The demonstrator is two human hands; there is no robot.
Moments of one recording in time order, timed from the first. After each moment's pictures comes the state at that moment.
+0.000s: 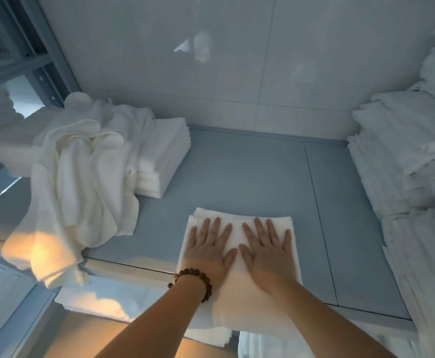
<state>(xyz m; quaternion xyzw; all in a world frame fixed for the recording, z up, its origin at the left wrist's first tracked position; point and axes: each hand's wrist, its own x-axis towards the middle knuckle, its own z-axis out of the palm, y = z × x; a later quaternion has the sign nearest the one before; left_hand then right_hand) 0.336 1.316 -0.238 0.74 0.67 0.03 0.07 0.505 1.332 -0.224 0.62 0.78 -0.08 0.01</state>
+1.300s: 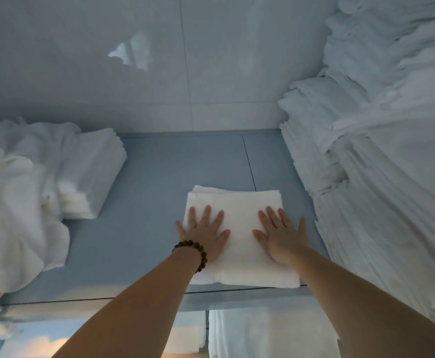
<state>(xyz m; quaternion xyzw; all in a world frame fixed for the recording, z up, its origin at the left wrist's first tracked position) 0.446 1.383 -0.212 0.76 0.63 -0.10 0.17 0.655 1.362 -0.207 0.71 0.68 -0.13 0.12</state>
